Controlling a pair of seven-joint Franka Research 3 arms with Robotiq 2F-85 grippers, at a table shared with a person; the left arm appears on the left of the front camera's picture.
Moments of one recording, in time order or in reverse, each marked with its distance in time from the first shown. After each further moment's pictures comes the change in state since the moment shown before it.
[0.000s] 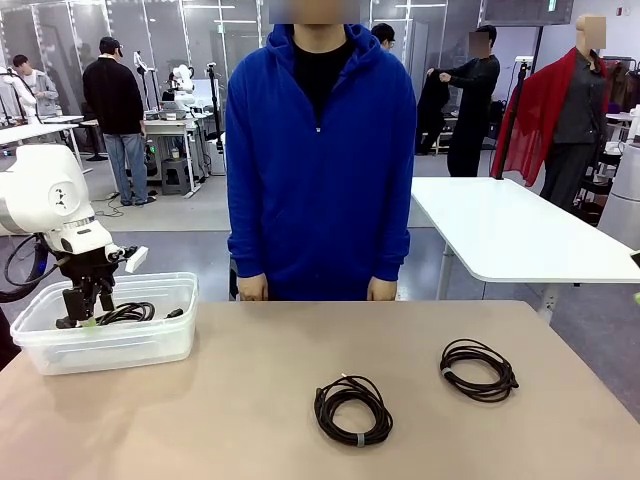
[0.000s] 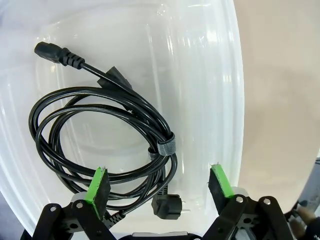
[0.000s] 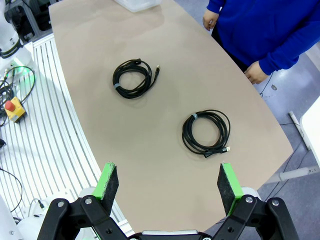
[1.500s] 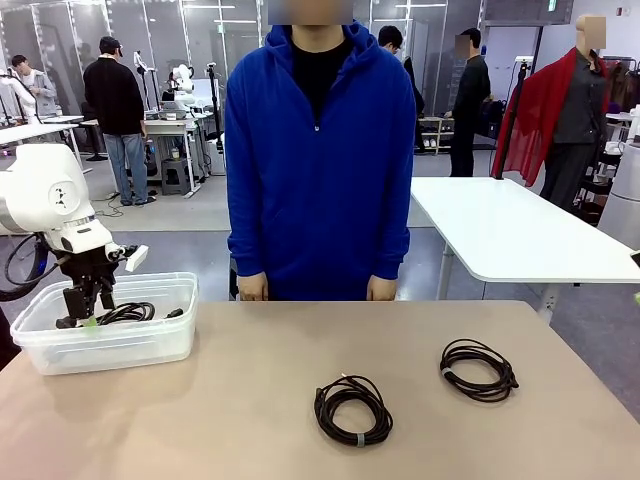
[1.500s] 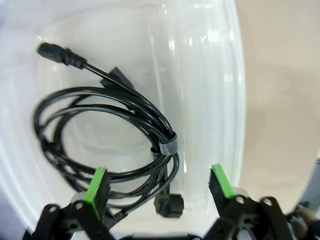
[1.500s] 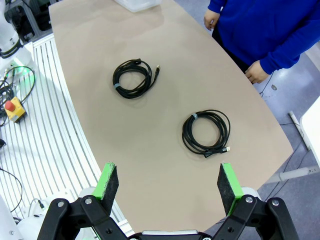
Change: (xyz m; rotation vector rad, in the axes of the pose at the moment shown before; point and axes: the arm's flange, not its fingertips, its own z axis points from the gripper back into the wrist) left arm 0.003 0.000 0.008 0.020 -0.001 -0.005; right arm 0.000 0.000 0.000 0.000 0.000 0.000
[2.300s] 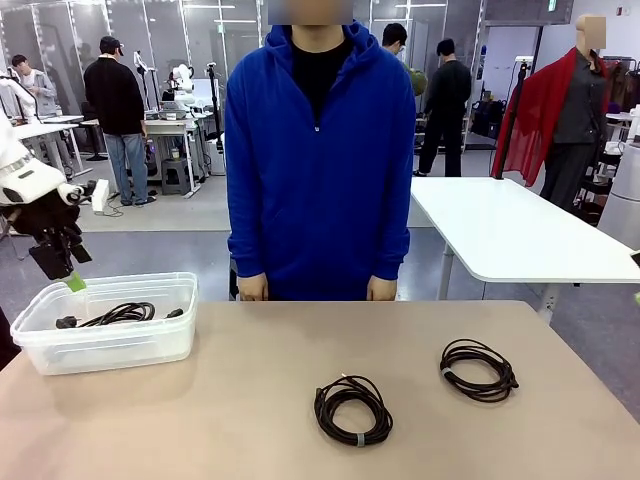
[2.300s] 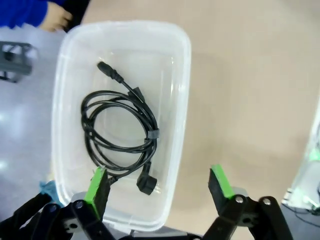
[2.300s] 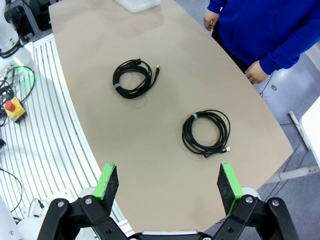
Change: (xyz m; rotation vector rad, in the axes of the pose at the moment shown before) left arm -0.013 -0.089 0.114 0.225 -0.213 0.205; right arm 0.000 0.000 0.000 0.000 0.000 0.000
